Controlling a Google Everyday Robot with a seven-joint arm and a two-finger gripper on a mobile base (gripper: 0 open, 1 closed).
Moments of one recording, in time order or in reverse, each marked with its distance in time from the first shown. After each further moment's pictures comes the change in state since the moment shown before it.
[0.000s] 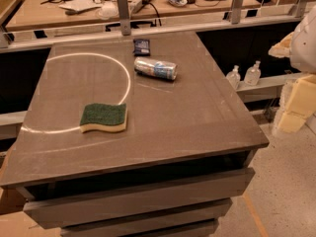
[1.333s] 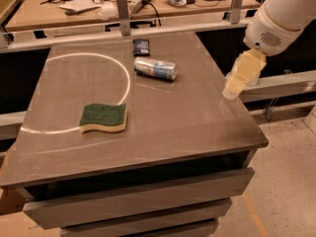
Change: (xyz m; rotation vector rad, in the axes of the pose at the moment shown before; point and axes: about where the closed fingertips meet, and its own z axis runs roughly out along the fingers) arm -0.046 -0.095 0.064 0.020 -0.067 0.204
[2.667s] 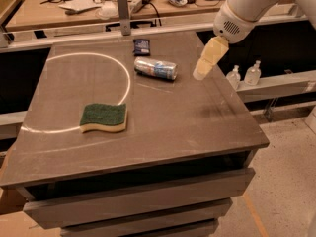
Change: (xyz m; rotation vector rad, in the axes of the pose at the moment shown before) arm -0.065 -0.049 0.048 -0.031 -0.071 0.044
